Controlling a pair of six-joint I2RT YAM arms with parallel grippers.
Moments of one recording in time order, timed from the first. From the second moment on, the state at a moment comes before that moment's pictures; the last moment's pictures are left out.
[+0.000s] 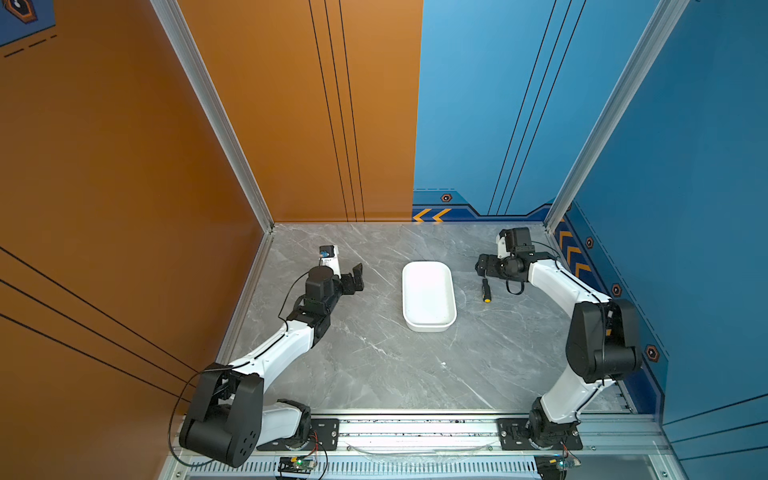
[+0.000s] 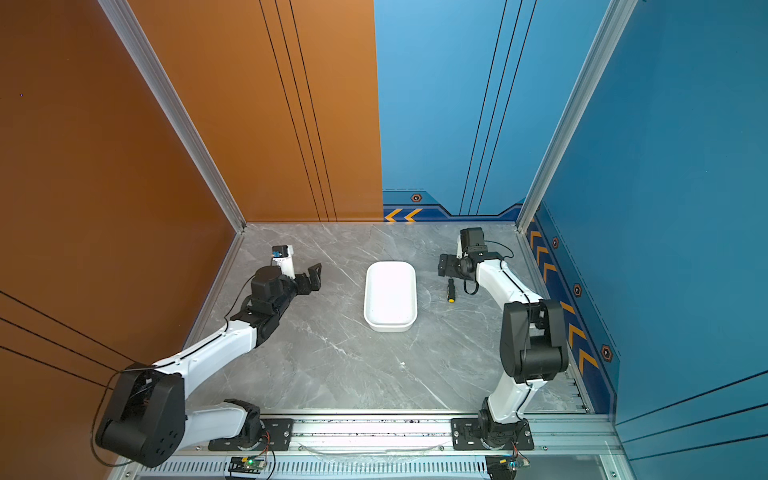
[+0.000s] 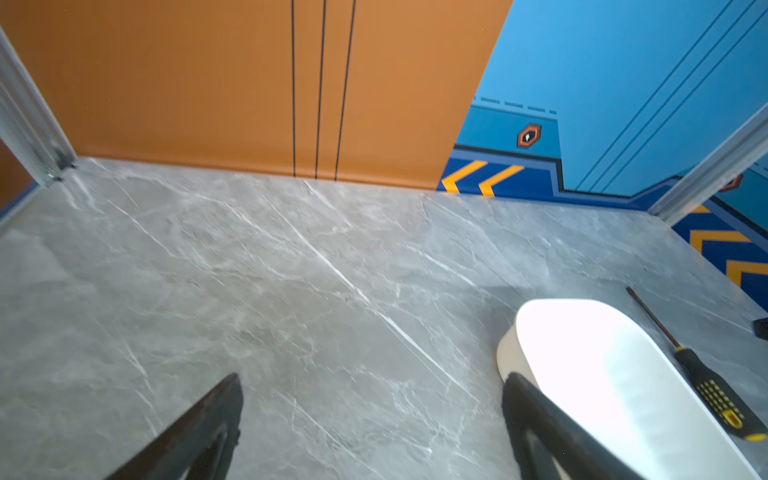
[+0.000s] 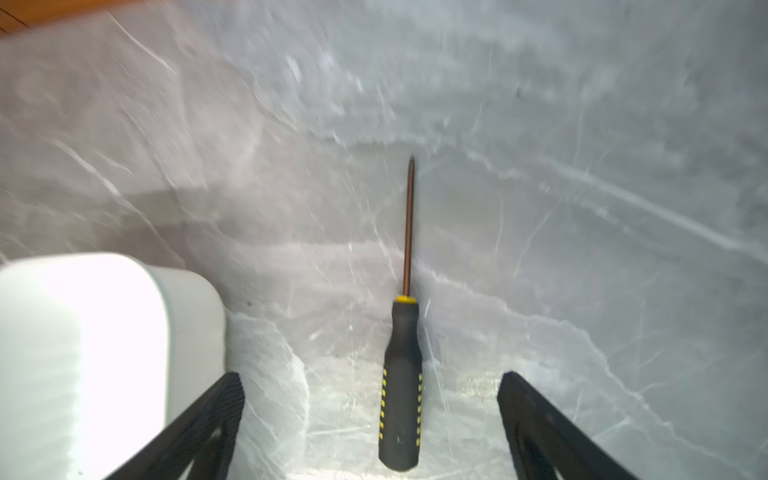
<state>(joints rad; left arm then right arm) -0.28 1.31 0.65 0.31 -0.07 -0.28 0.09 1.77 1.27 -0.54 -0.06 0.23</state>
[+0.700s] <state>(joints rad) -0.28 1.48 0.62 0.44 0.42 -0.50 0.13 1.92 1.39 -0.76 -0.04 0.24</state>
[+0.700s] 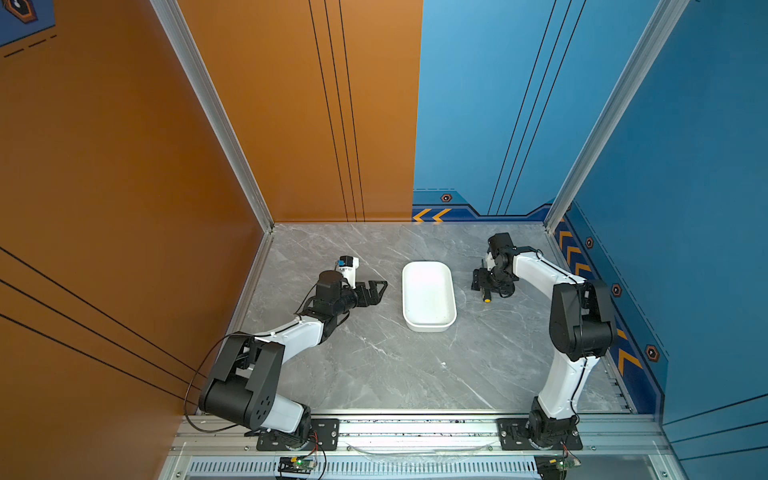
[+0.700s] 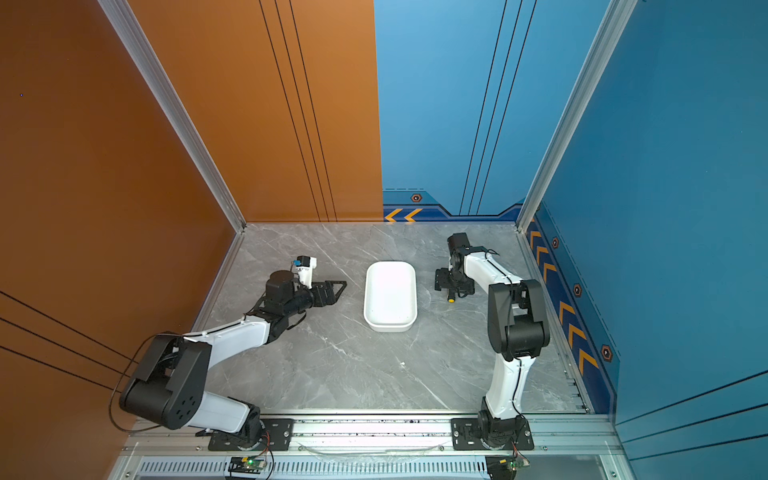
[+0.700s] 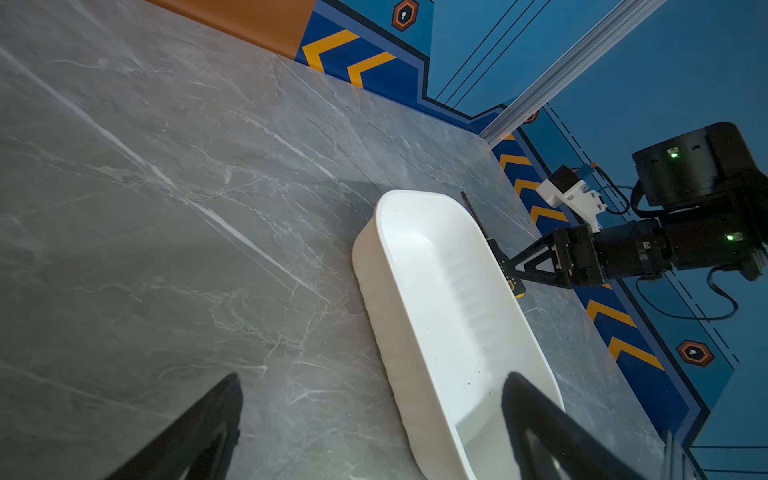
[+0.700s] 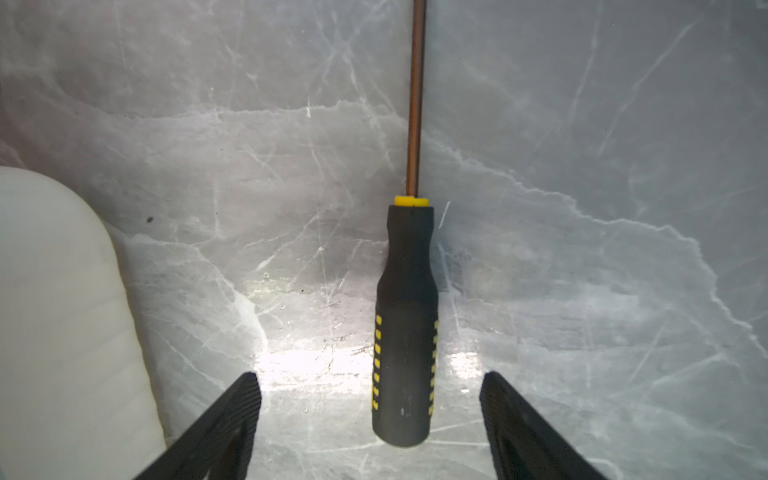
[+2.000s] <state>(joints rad) -0.30 1.46 0.60 0.23 0.54 -0.43 0.13 2.04 1.46 -0.82 -0.02 0.26</state>
